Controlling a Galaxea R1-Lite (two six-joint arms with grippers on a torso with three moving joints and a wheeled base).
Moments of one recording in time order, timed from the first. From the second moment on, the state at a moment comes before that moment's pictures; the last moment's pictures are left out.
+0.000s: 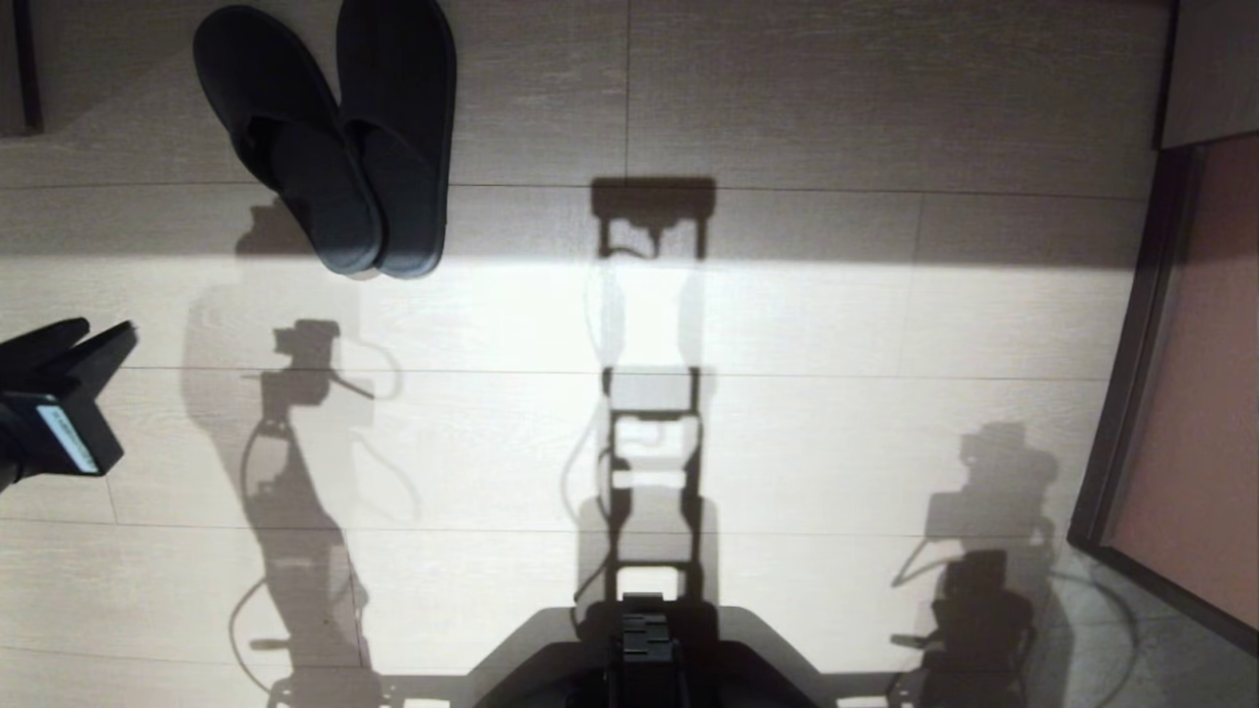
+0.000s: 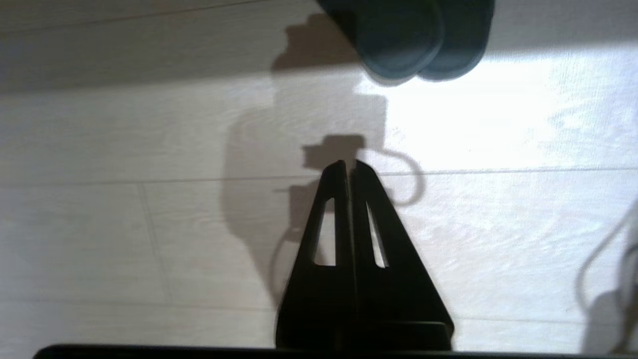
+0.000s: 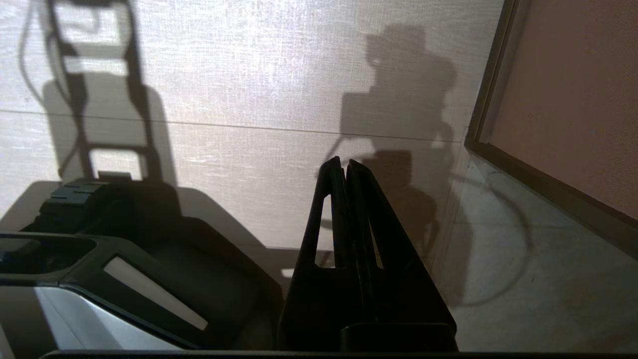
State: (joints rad) left arm -0.06 0.99 -0.48 -0.68 0.15 0.14; right arm 0.00 0.00 0.00 0.00 0.01 0.01
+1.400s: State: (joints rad) left arm 0.01 0.07 0.00 -0.16 0.06 0.20; right arm 0.00 0.00 0.00 0.00 0.01 0.01
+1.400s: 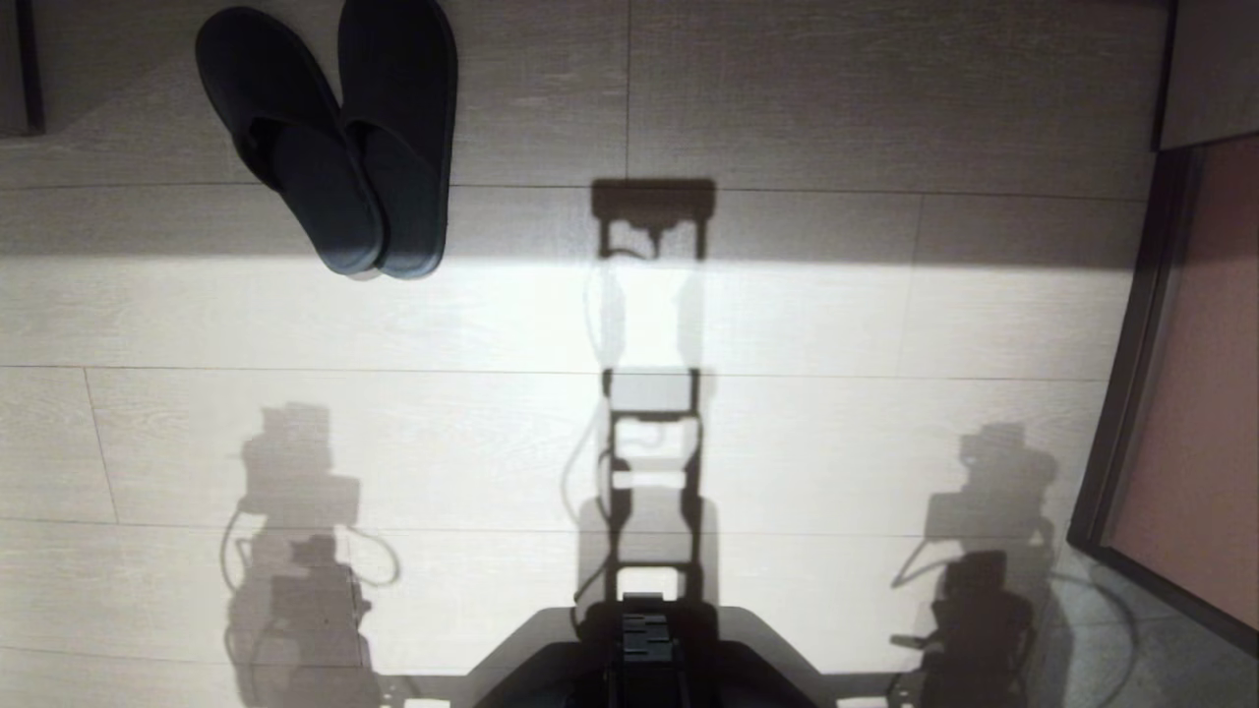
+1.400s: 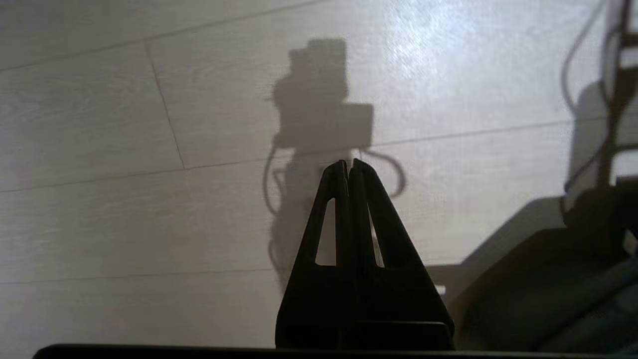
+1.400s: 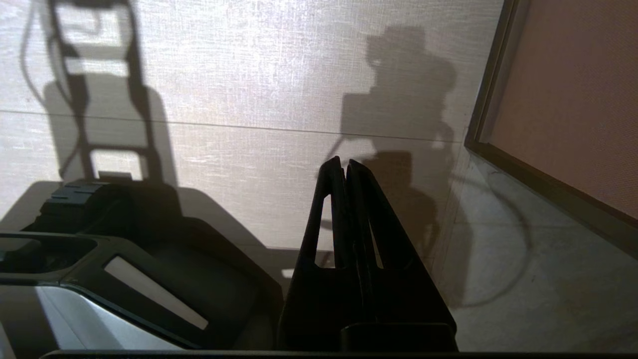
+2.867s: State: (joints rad) left arm 0.01 0.00 0.00 0.00 -0.01 0.01; right arm 0.00 0.00 0.00 0.00 0.01 0.01
